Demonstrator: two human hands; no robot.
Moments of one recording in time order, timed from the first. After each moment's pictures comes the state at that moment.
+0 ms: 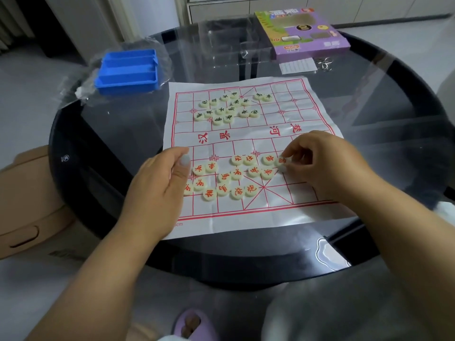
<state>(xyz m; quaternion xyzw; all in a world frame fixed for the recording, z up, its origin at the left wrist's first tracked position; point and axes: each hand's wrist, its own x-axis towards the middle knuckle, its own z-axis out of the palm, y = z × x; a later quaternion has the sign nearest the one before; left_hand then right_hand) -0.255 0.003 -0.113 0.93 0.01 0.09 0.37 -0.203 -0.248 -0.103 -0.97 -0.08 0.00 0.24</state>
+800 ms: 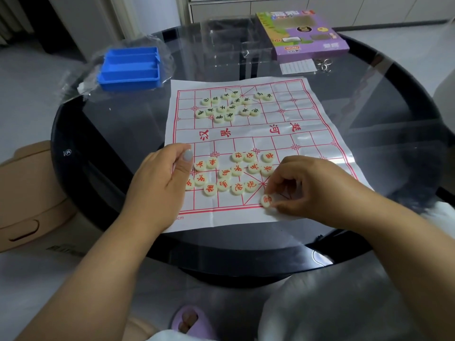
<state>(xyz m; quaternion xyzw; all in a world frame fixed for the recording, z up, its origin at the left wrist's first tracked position) -0.254 0.004 -0.115 0.93 0.00 0.09 0.36 -0.241 -0.239 -0.090 -0.93 -0.24 0.09 0.25</state>
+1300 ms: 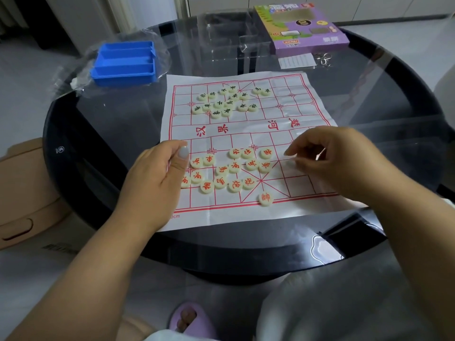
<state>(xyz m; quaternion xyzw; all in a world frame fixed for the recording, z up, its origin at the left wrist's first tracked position) -0.254 0.003 -0.114 0.92 0.01 0.09 0.37 -0.224 -0.254 -0.080 -0.95 -0.11 0.03 0.29</state>
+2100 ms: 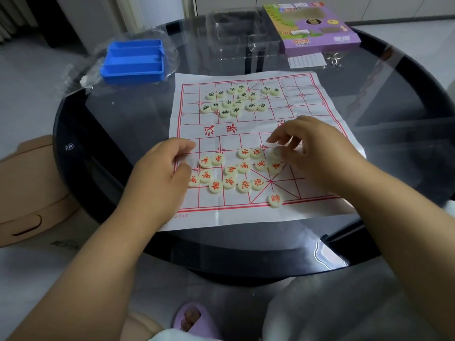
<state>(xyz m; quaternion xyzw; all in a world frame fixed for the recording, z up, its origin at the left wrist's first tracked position) -0.247 0.013 -0.120 0.93 0.05 0.08 0.36 -0.199 -0.226 -0.093 -0.96 -0.16 -0.02 0.25</state>
